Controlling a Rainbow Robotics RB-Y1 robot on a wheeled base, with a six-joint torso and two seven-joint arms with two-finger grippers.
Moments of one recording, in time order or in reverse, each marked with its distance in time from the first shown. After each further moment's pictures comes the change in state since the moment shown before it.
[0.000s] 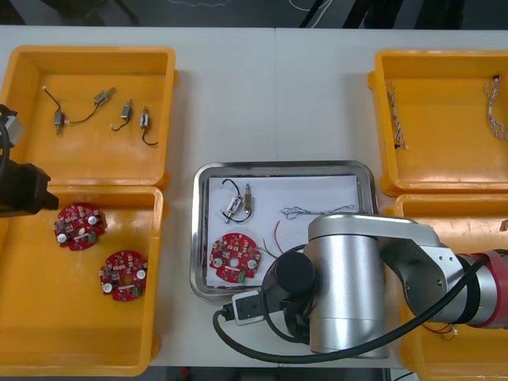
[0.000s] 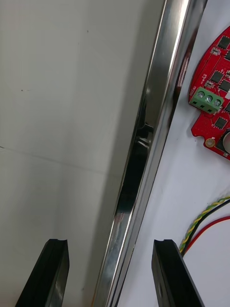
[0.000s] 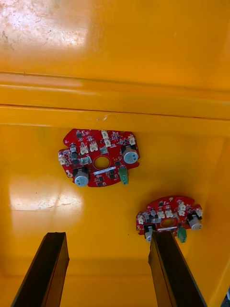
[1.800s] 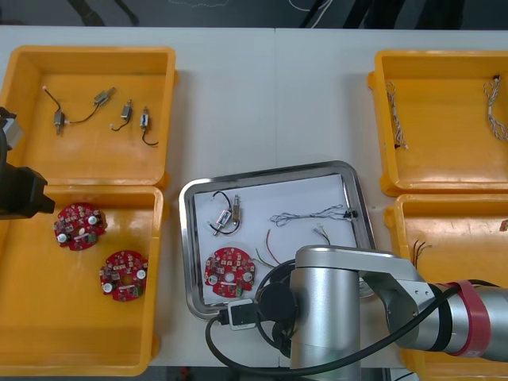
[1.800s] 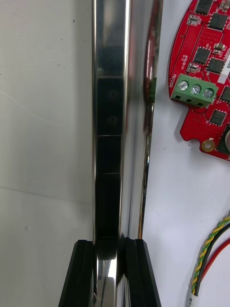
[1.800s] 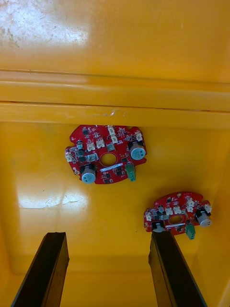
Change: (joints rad) right arm 0.094 0.069 0.047 0.084 0.189 -0.028 -0.010; left arm 0.011 0.013 0.000 -0.001 0.000 0.000 -0.023
